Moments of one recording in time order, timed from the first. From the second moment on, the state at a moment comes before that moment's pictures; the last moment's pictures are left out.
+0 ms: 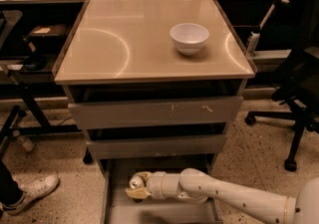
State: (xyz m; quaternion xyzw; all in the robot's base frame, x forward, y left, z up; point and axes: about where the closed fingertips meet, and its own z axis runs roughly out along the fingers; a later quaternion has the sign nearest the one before) arm 0.491 0.099 0.368 -0.41 0.74 0.39 0.37
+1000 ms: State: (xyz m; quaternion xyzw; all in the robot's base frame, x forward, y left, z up) arm 0.479 0.114 0.417 -0.43 0.72 0.40 0.37
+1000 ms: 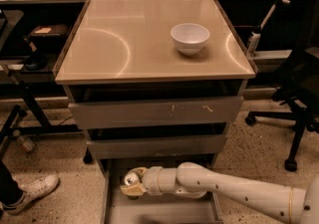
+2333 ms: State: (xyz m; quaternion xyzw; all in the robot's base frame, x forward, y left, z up) arm 0.475 0.167 0.566 -0.47 0.69 0.40 0.38
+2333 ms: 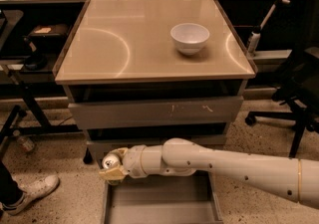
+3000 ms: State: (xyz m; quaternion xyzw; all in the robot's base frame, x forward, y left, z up) arm 0.485 0.160 0.666 -0.49 0.68 0.37 0.39
